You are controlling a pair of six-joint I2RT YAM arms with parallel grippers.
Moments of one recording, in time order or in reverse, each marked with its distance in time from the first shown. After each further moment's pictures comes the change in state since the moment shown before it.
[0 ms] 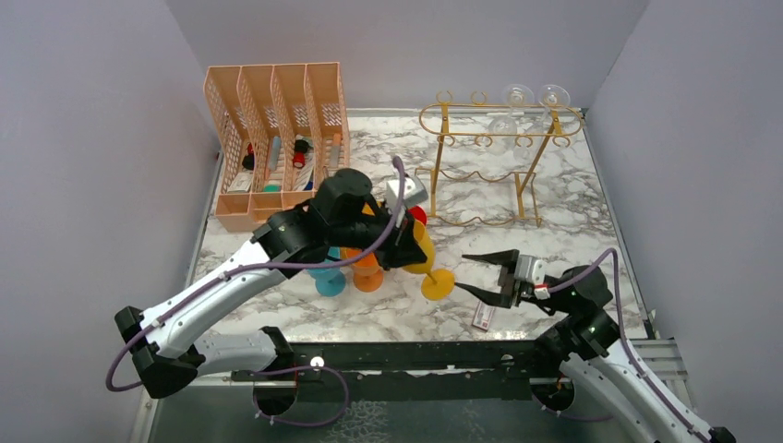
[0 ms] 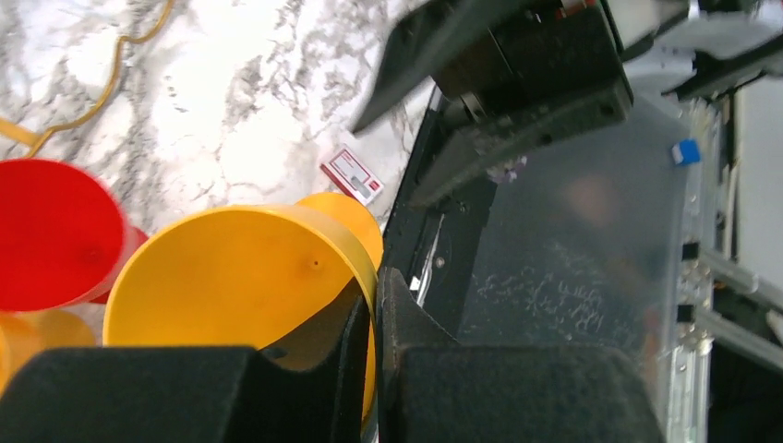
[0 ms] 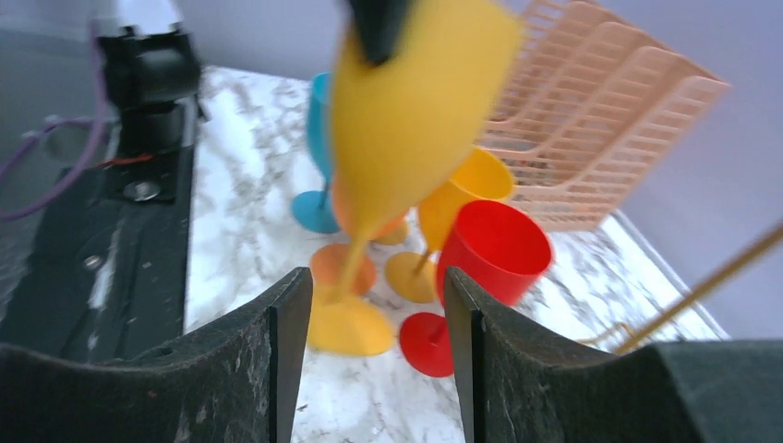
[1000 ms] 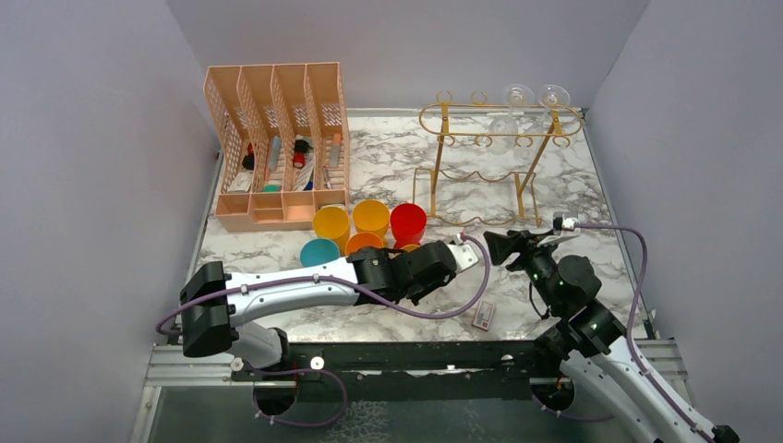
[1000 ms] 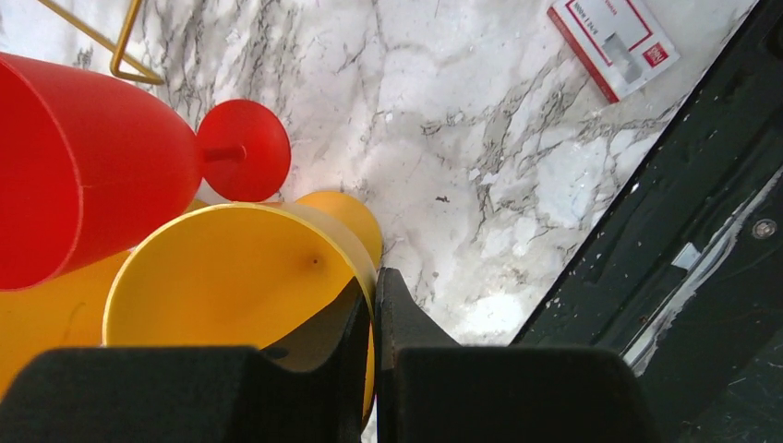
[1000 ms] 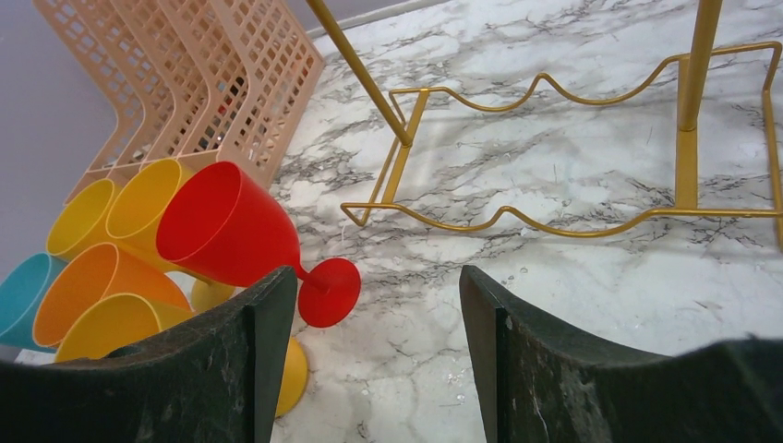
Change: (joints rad) left arm -0.436 0.307 -0.091 -0.029 -0.816 0.158; right arm 0.000 -0.001 0.033 -0.247 1.023 0.697
